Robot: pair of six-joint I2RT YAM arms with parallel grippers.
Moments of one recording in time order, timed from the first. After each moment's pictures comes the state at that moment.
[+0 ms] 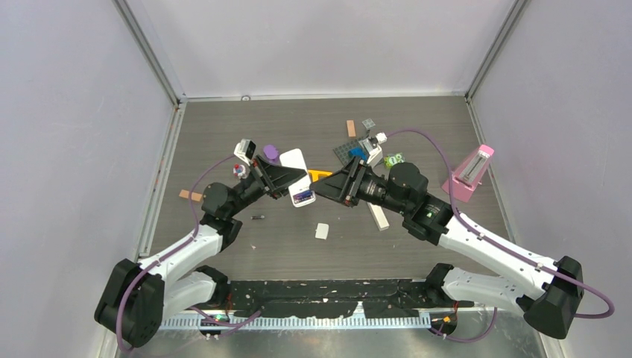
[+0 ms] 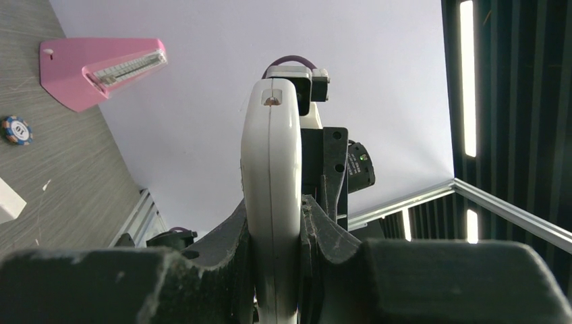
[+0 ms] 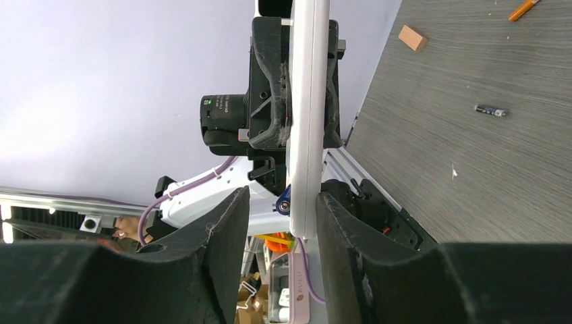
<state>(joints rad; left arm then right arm) -0.47 1.06 0.41 1.02 0.54 -1.63 0.86 0.99 0.82 0.13 -0.25 1.19</state>
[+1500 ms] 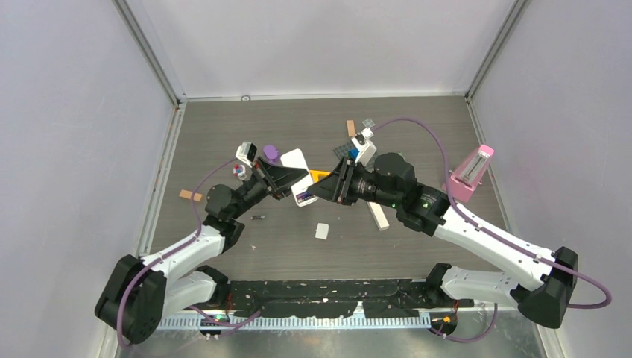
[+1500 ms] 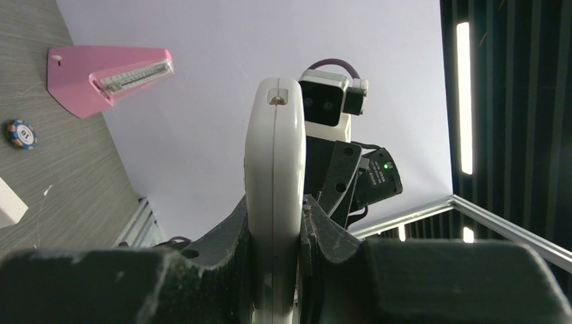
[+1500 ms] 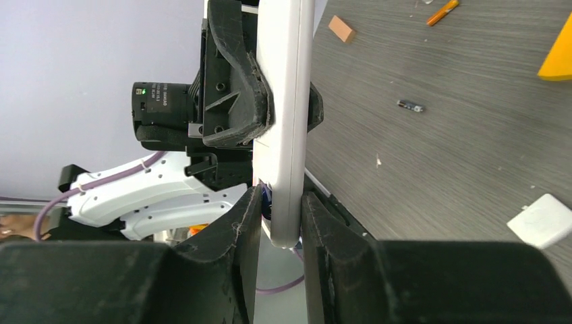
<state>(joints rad) -0.50 1.08 0.39 1.04 0.47 -1.64 0.88 1.07 0.96 -0.11 -0.19 0.98</state>
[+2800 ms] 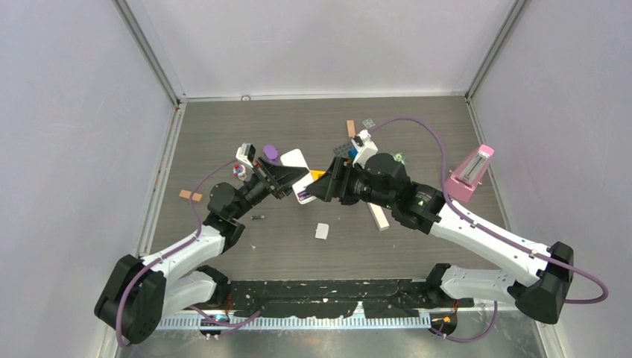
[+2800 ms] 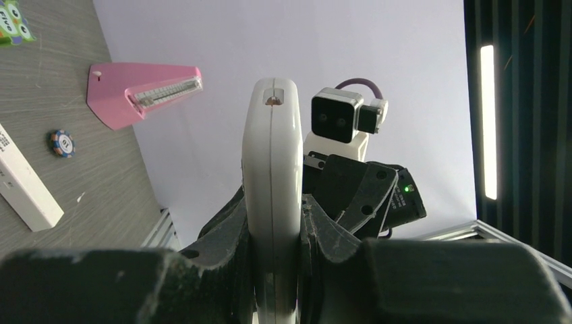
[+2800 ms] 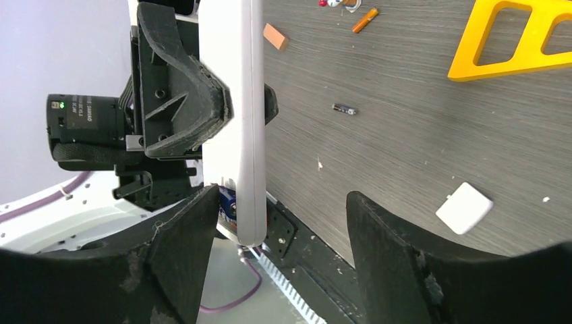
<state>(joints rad) -0.51 1.08 0.39 0.96 0.41 -1.59 0.91 1.12 1.02 -0.26 -0.05 0.86</state>
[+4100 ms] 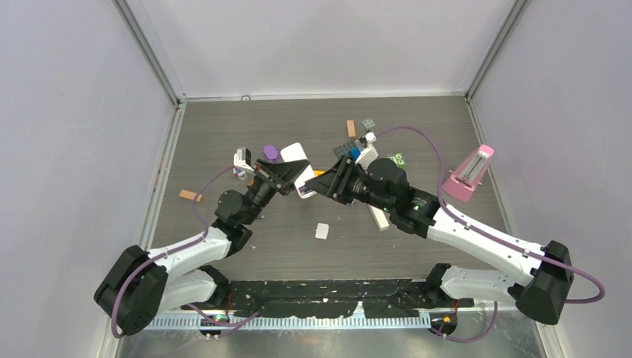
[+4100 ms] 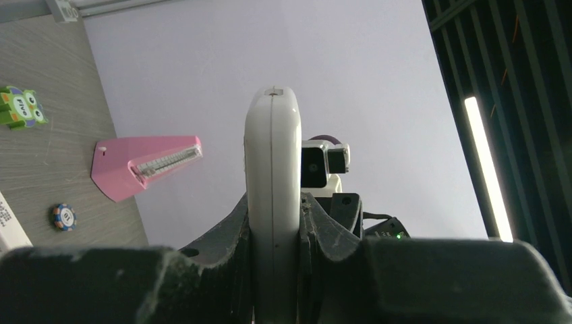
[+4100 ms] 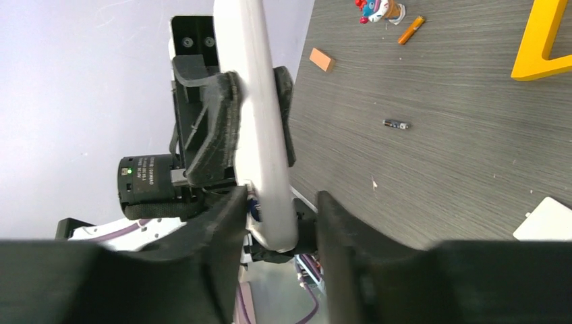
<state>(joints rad) -0.64 1.12 0.37 1.09 0.05 -1.51 0.90 1.10 0.90 -0.03 -0.05 1.08</state>
